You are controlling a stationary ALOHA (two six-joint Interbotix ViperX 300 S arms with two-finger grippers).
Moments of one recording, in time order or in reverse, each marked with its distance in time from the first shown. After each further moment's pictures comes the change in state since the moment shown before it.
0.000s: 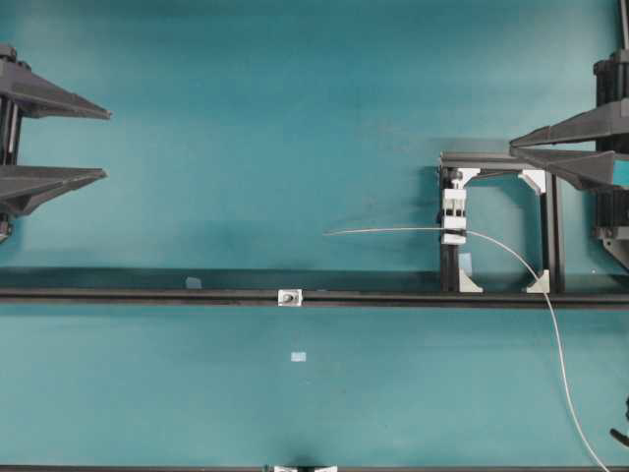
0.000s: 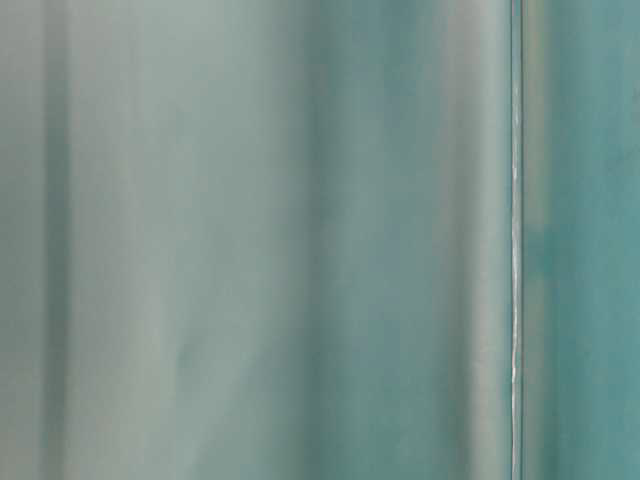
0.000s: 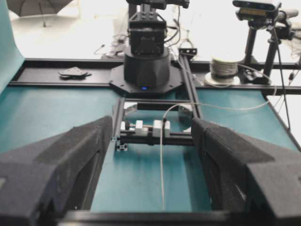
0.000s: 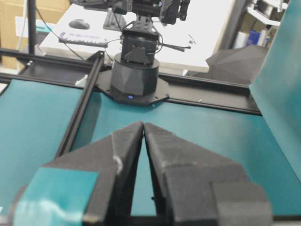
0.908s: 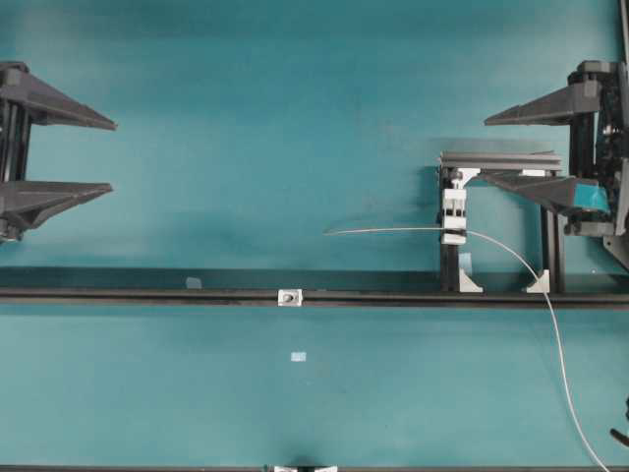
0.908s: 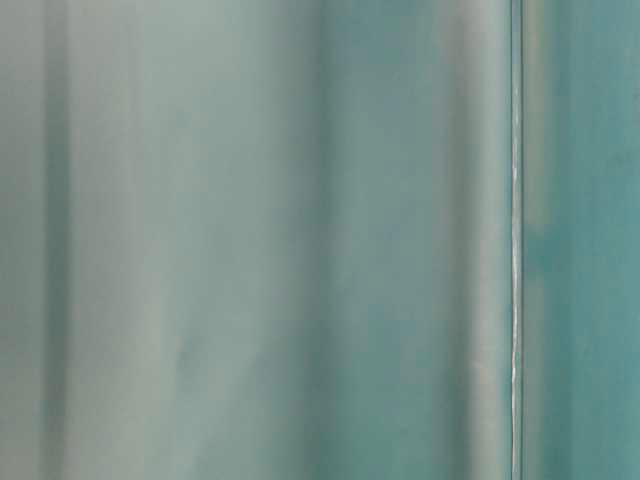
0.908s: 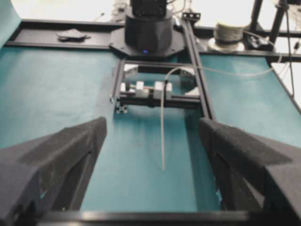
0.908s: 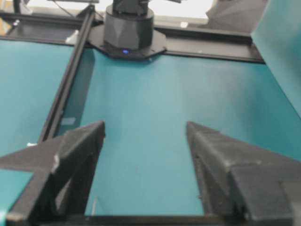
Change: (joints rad) left arm 0.000 0.018 0.075 -0.026 0.003 0.002; right arm -0.040 0.103 0.055 0.018 -0.038 0.040
